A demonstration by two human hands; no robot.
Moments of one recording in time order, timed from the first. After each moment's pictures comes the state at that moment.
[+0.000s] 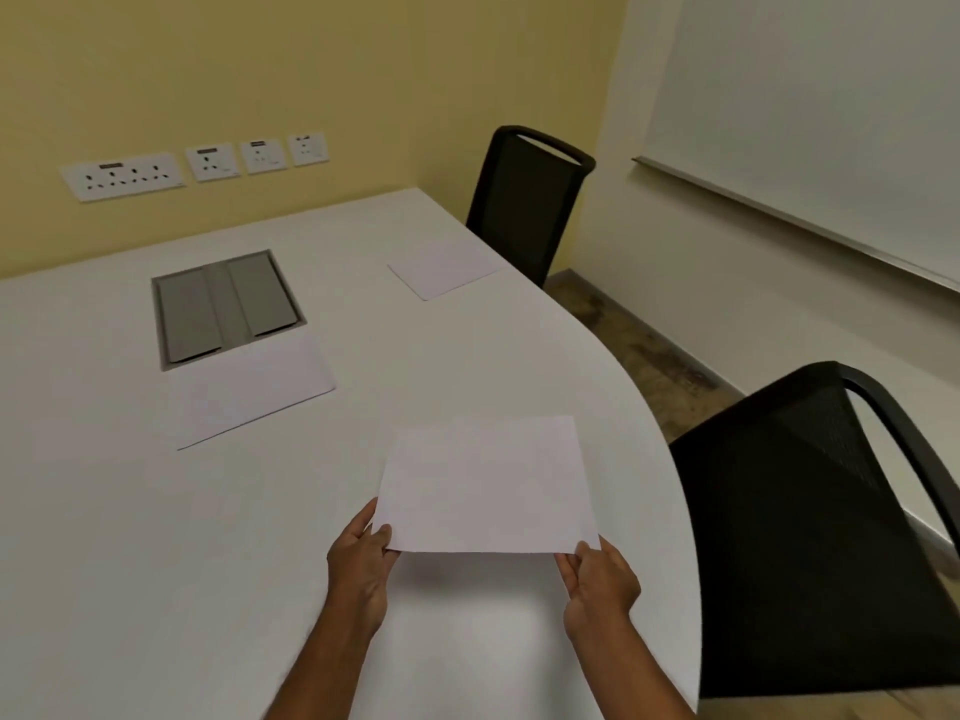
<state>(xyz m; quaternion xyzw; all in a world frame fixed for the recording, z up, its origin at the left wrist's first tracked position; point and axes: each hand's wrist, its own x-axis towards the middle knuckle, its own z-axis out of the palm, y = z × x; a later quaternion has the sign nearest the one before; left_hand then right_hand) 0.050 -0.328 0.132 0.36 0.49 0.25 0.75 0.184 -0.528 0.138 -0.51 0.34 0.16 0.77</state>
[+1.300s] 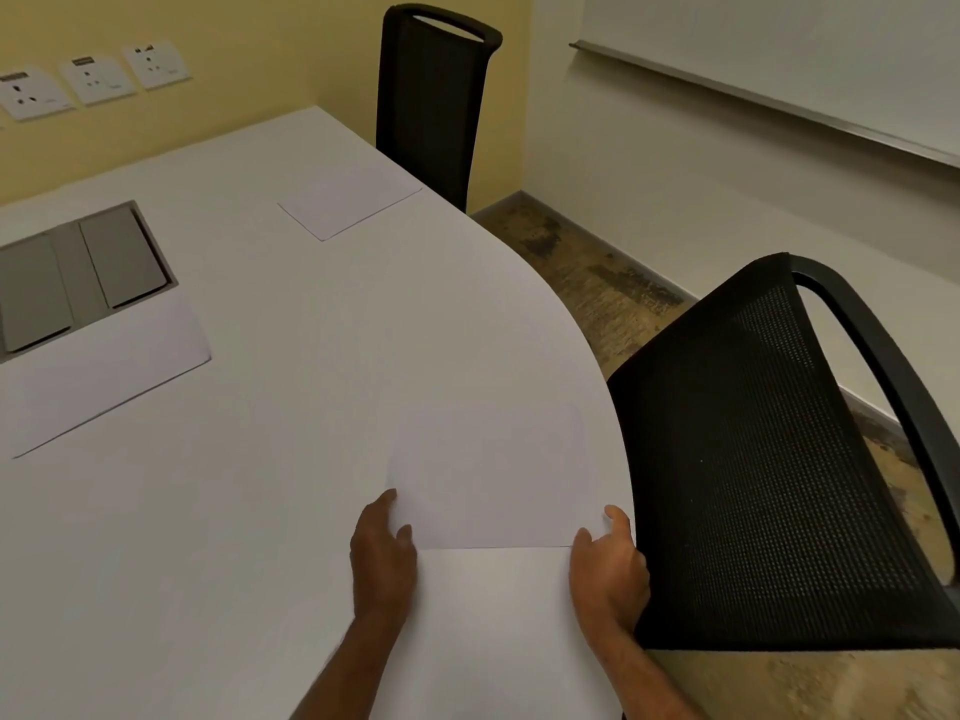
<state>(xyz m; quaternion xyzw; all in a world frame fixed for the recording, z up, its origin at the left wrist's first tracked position) 0.153 -0.440 0.032 0.77 0.44 0.18 0.43 0.260 -0.636 0.031 -0.92 0.10 0.07 0.36</state>
